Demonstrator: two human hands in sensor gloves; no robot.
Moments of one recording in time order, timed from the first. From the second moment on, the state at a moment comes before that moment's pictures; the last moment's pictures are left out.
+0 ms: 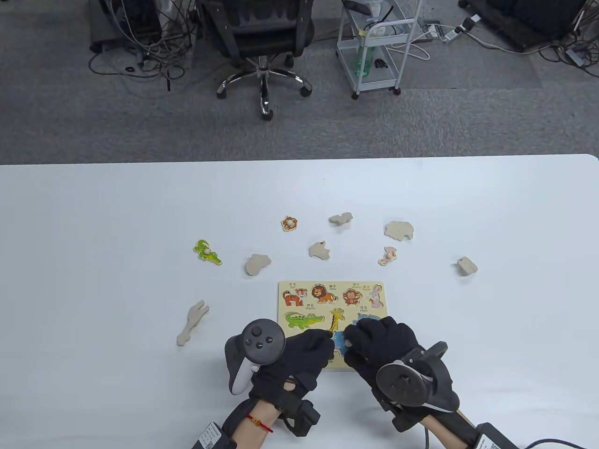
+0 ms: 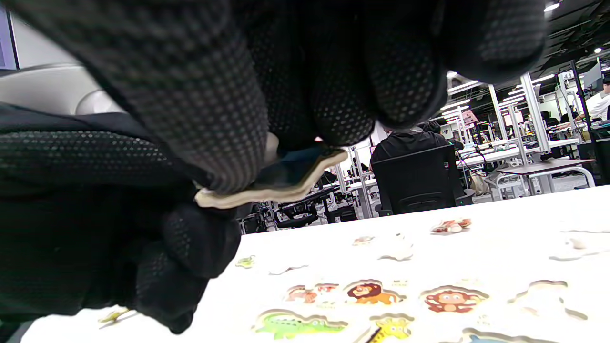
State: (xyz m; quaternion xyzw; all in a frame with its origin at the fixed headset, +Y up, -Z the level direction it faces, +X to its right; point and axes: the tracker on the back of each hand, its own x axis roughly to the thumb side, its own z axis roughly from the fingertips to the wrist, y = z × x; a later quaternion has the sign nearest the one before) left_hand -0.086 -0.735 -0.184 -0.15 -0.10 0.47 0.86; right_hand 0.132 -0.676 -0.153 0.24 -0.14 0.95 0.16
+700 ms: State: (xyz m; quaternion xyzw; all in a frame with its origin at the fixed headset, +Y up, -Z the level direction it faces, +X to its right) left_hand -0.103 -0.701 -0.175 0.03 -0.11 0.29 0.95; right_hand 0.155 -0.670 -0.191 0.20 -0.10 0.96 0.16
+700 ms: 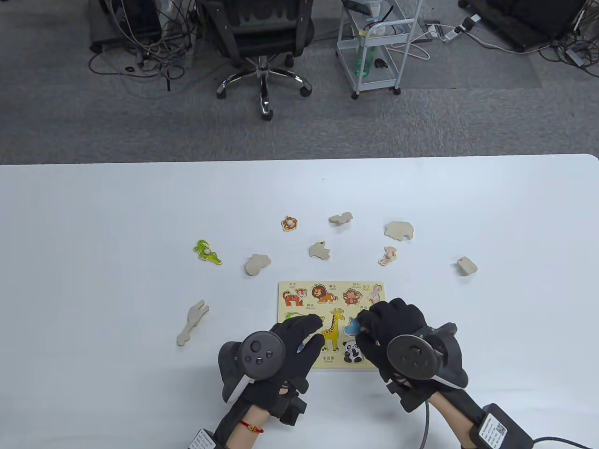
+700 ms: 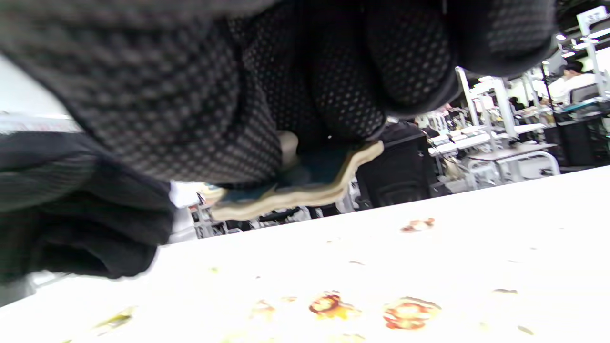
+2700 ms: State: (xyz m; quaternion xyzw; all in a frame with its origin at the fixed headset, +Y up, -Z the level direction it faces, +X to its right) left_hand -0.117 -0.706 -0.179 0.03 -0.11 0.18 0.98; right_hand 0.154 -0.749 -0.263 0.14 0.14 0.98 0.05
